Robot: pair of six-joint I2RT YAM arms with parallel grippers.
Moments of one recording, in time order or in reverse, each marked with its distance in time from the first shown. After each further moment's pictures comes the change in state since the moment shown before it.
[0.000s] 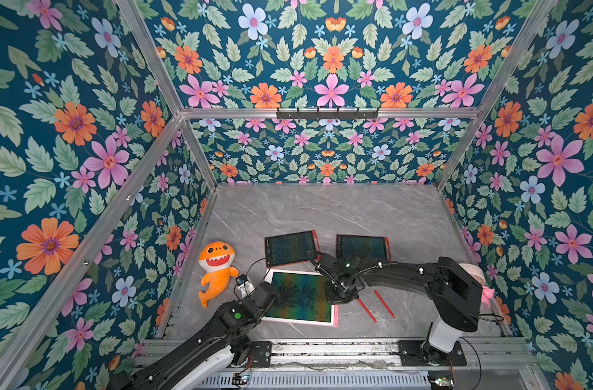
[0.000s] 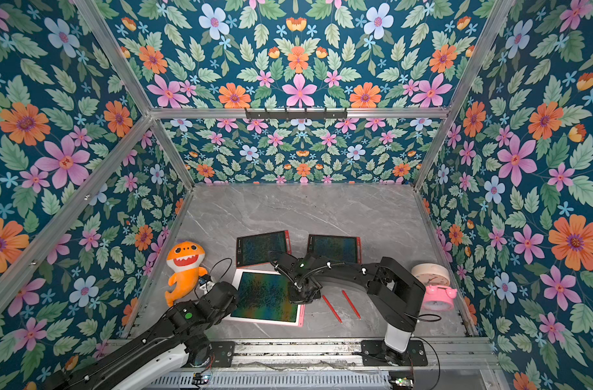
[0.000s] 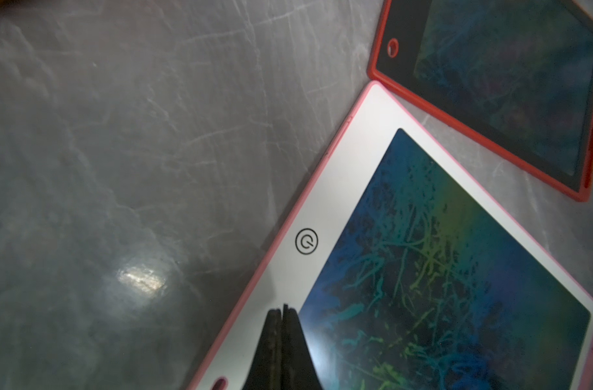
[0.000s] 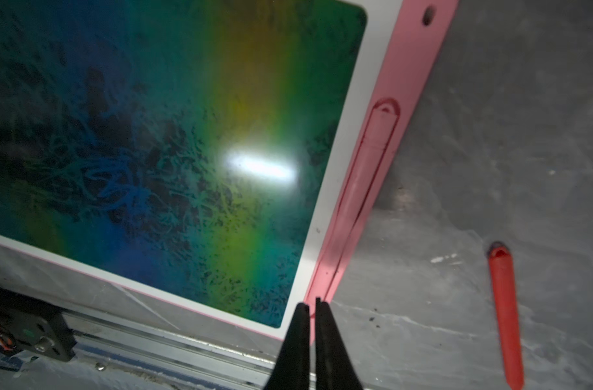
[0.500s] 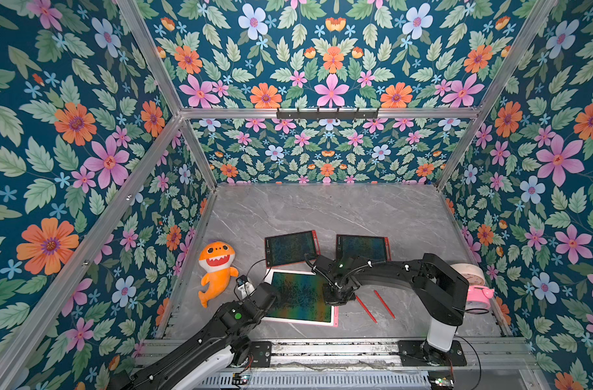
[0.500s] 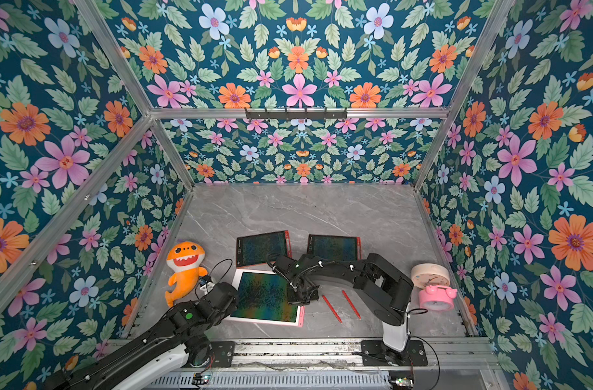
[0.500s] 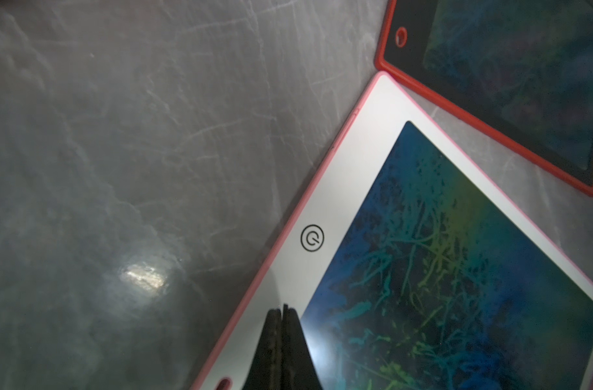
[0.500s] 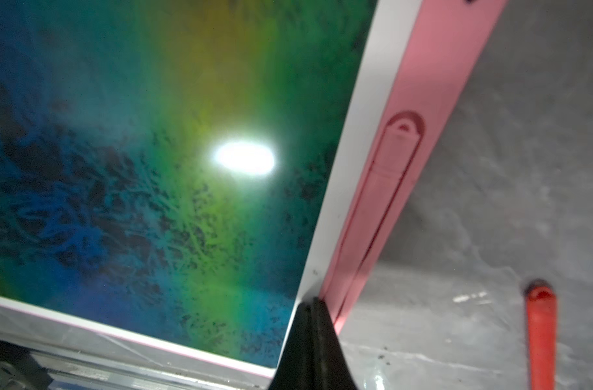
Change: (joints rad) left arm 0.000 0.002 -0.011 0.001 0.005 0.003; right arm 0.000 0.087 0.003 0.023 -0.007 0.017
